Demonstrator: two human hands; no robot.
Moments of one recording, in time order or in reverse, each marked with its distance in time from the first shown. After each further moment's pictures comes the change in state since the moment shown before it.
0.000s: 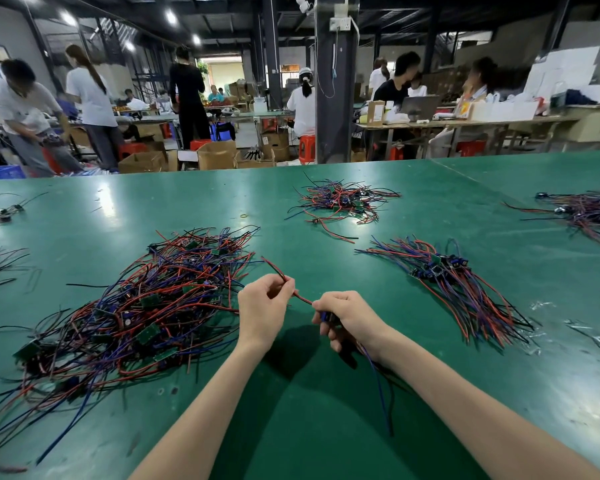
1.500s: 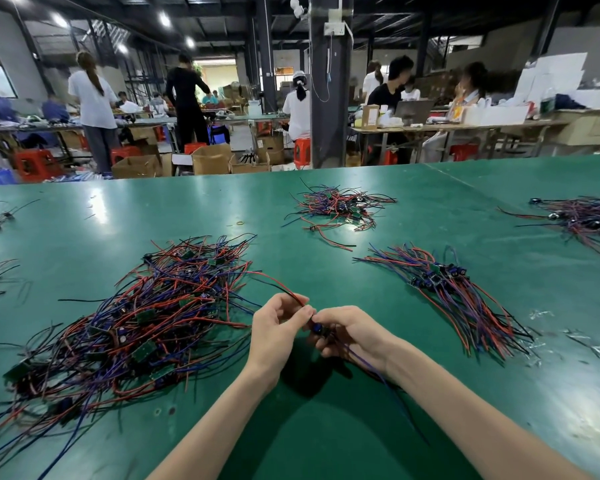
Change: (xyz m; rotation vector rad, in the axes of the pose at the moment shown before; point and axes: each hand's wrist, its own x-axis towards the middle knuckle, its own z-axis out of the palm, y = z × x) left_hand -0.020 -0.001 0.012 -0.457 -0.149 -0.175; right_hand 0.003 -0.003 -0.003 0.227 -0.152 0.132
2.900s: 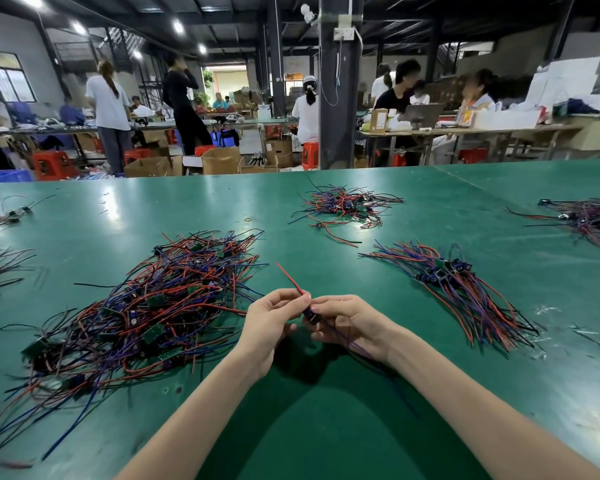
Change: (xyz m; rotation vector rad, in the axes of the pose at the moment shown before) left_hand -0.011 0.025 -0.011 -0.183 -0.055 -0.307; right_hand 0.006 0.006 -0.004 0.130 -0.129 -0.055
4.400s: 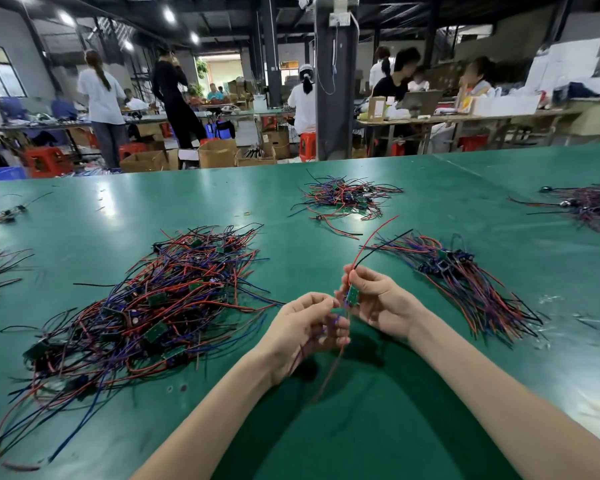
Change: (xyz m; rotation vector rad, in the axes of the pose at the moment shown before) left_hand -0.016 0.002 0.020 -0.183 -0.321 -0.210; right_hand 0.004 -0.015 -0.031 0.326 0.147 -0.128
